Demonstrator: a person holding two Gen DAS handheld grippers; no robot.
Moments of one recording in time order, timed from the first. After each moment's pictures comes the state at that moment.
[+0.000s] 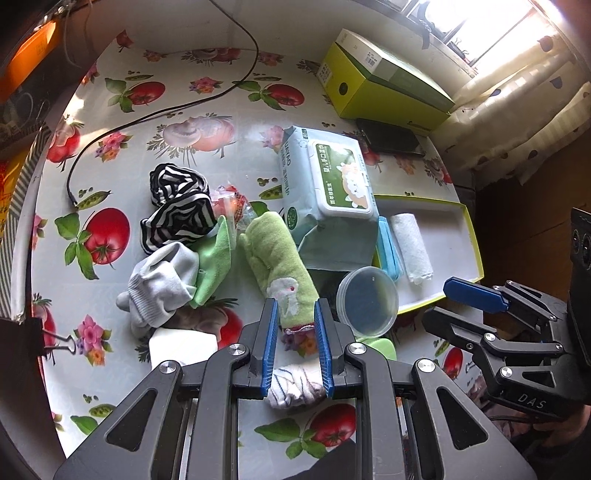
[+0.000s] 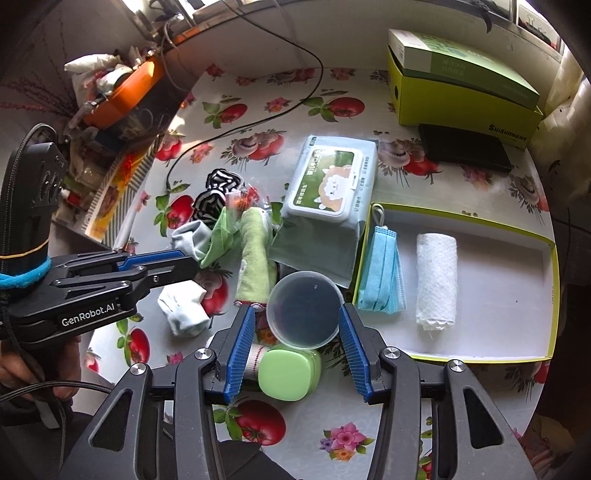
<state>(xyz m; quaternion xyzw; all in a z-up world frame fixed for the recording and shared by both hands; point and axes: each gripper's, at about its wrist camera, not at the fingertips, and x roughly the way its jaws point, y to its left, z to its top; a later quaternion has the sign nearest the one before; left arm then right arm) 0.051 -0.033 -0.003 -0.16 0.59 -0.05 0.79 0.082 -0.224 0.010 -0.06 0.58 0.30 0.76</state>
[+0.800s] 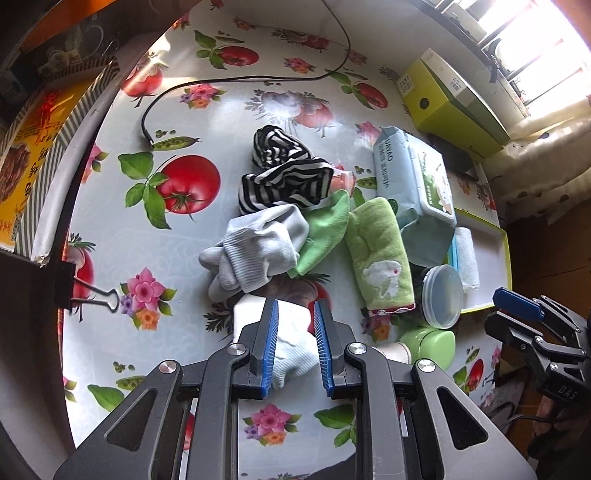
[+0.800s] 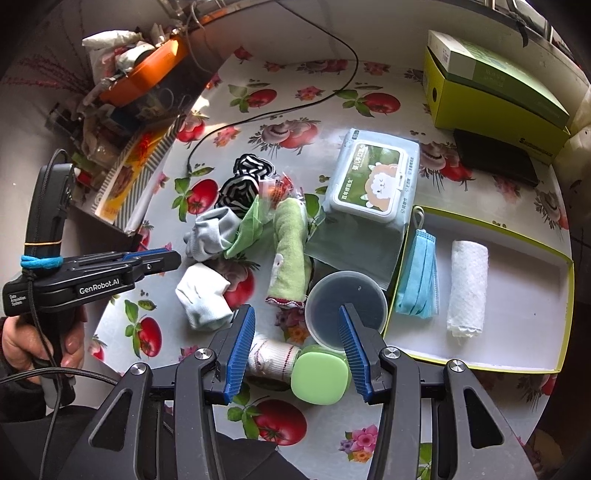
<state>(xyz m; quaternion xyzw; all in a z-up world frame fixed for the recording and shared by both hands) 0.014 0.043 -0.034 -0.22 0.59 0.02 0.77 0.073 -0.191 0.006 -0.08 0.58 0.32 0.74</state>
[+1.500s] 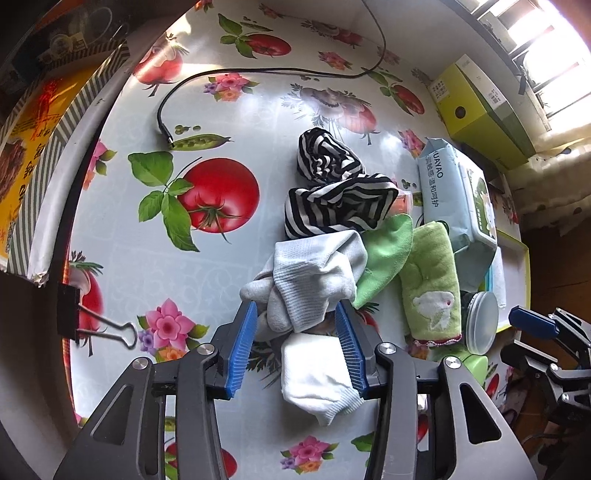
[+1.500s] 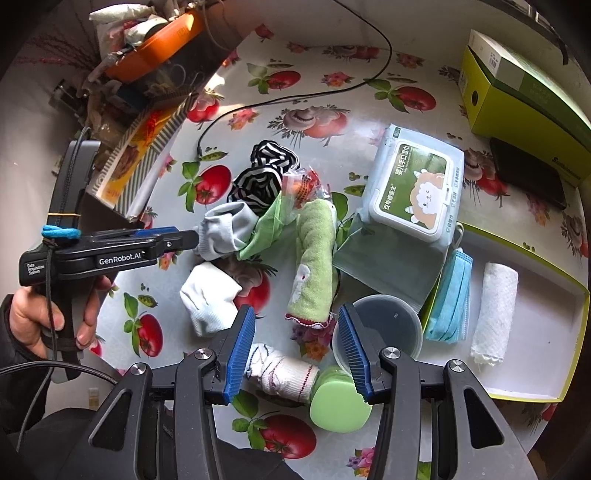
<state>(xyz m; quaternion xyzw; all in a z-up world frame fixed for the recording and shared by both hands) 0.038 0.078 -0.070 -0.22 0.61 0.03 0.76 0.085 -0.151 -0.014 -0.11 0.60 0.34 0.72</state>
